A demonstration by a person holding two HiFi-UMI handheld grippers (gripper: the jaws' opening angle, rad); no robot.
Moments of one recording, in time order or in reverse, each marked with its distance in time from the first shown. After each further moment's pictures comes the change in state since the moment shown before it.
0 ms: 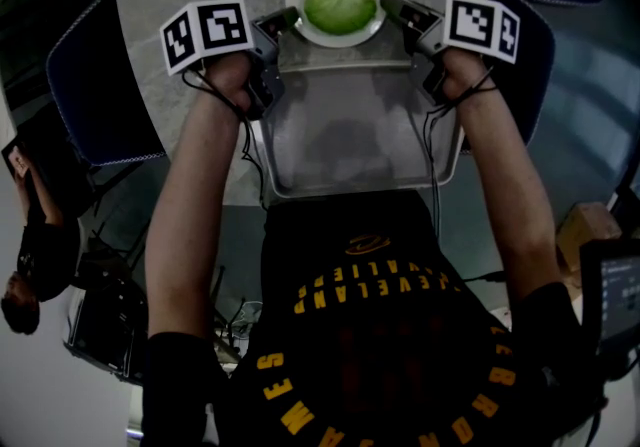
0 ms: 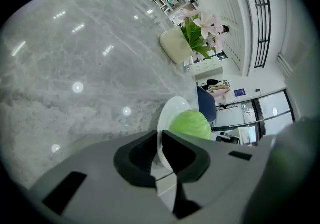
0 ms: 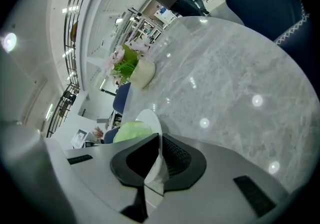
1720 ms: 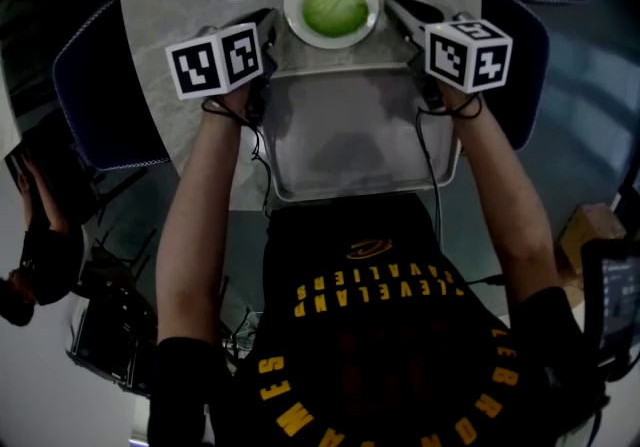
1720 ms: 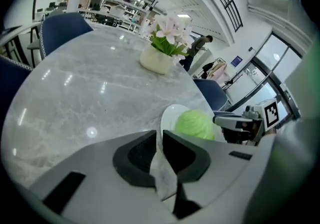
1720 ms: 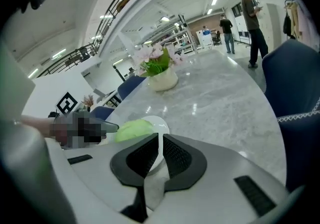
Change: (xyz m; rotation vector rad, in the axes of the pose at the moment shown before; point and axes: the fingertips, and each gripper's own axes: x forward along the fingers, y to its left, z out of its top) left arm -0.027 0.000 0.021 0.447 -0.137 0.202; right arm -0.023 0.017 0.013 -0.554 -0.110 -0.122
